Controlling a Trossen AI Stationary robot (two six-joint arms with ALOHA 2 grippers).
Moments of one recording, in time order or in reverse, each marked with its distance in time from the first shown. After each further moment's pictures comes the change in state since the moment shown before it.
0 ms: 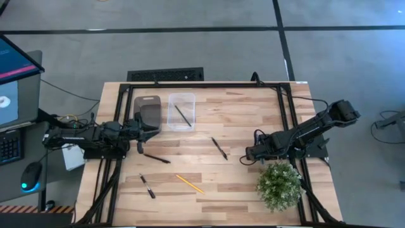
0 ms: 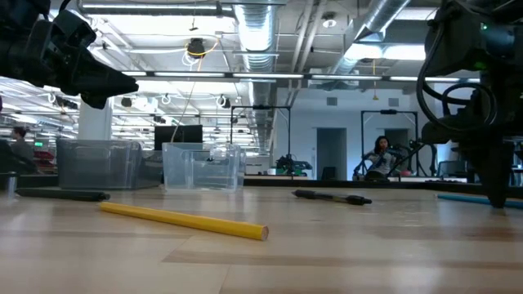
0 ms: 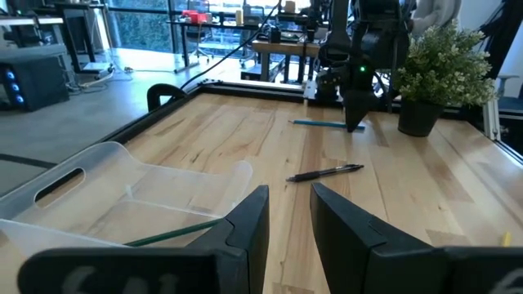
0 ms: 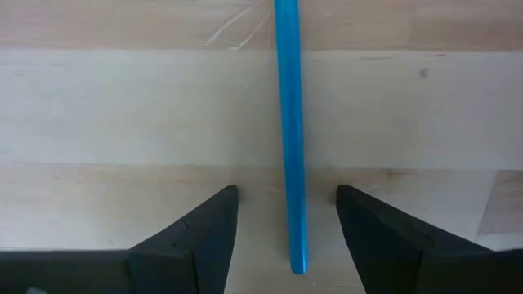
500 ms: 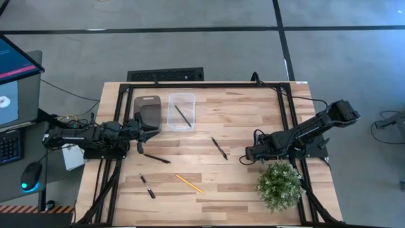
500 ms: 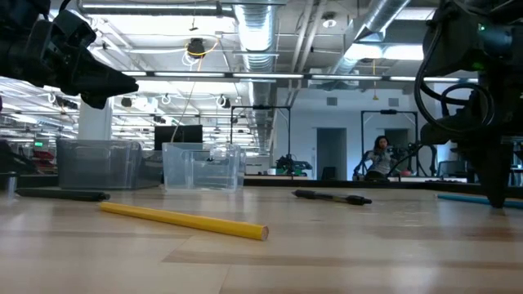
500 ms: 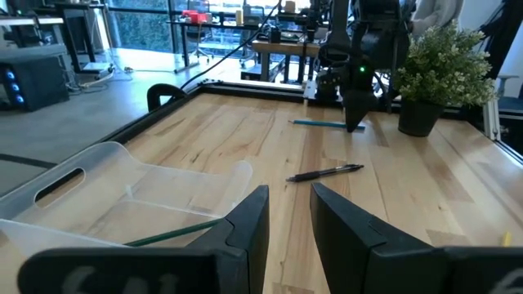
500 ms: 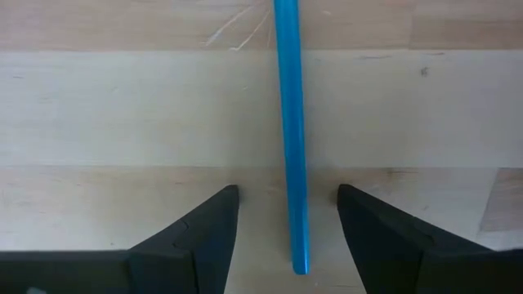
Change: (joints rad) left arm 0.000 0.000 0.000 0.000 0.000 0.000; right arm -0.001 0.018 0.001 0.004 -0.012 0.008
